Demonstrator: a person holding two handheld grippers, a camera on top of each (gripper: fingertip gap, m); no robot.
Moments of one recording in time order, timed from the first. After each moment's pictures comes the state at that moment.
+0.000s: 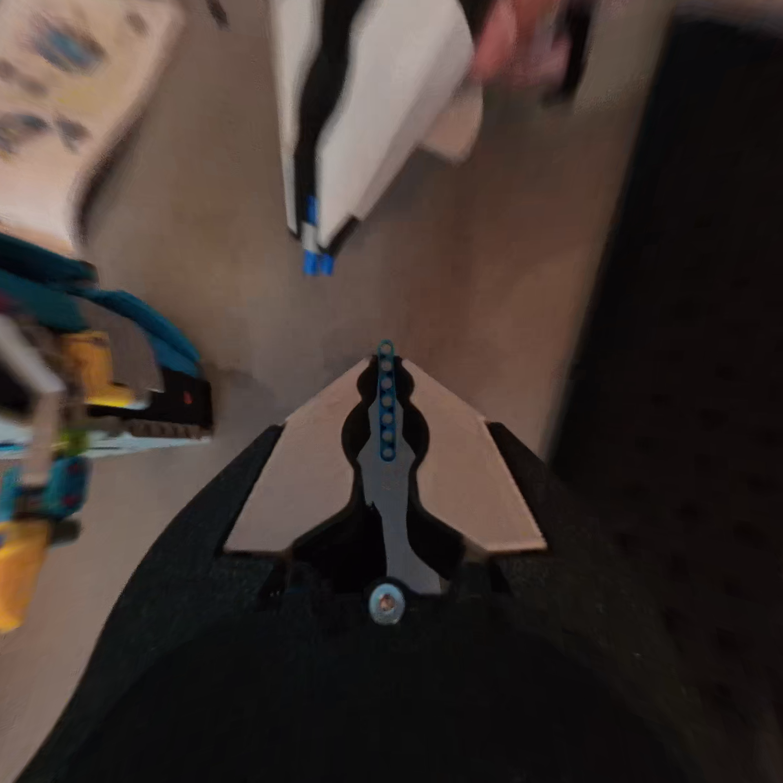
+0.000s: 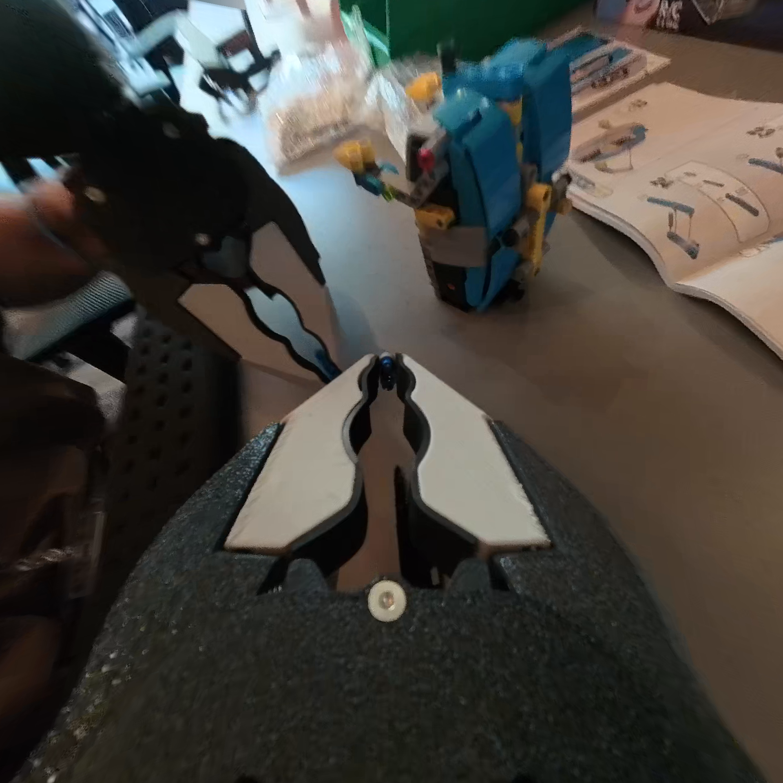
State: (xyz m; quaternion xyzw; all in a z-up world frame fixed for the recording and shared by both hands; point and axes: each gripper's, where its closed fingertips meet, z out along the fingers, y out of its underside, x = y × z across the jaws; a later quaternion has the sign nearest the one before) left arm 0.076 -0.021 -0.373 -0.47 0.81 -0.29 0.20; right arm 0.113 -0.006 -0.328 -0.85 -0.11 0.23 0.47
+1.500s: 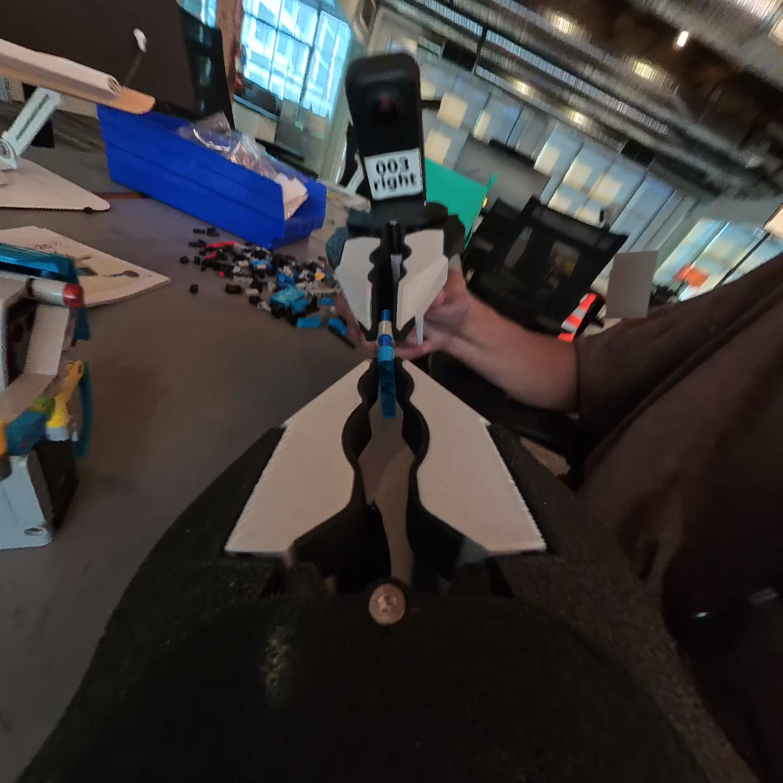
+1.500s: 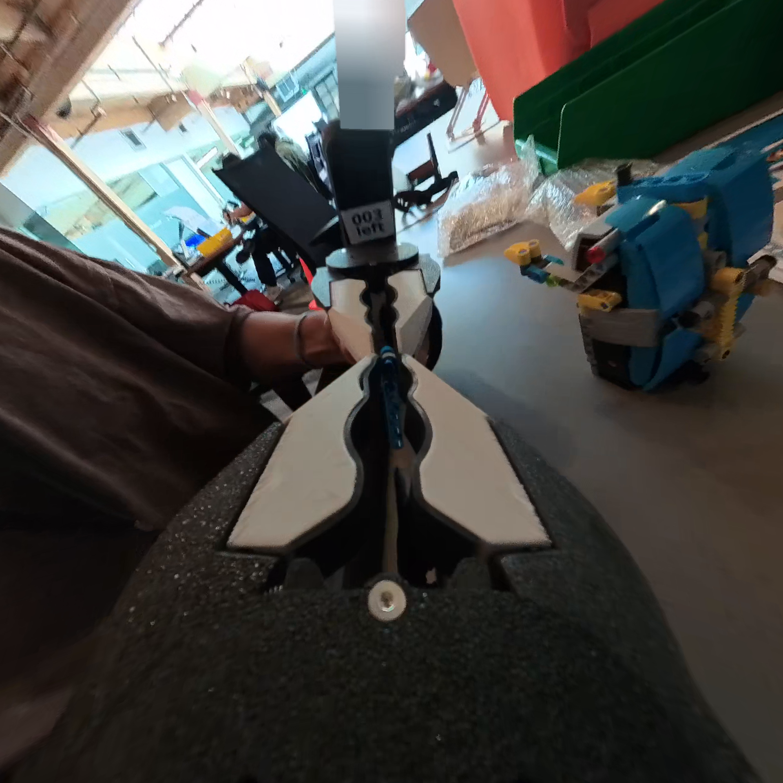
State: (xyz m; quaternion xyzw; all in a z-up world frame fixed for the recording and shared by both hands) left arm 0.063 -0.042 -0.275 -0.43 0.57 -0.69 0.17; right arm 0.064 -0.032 -0.266 -0.74 -0.14 0.42 0.50
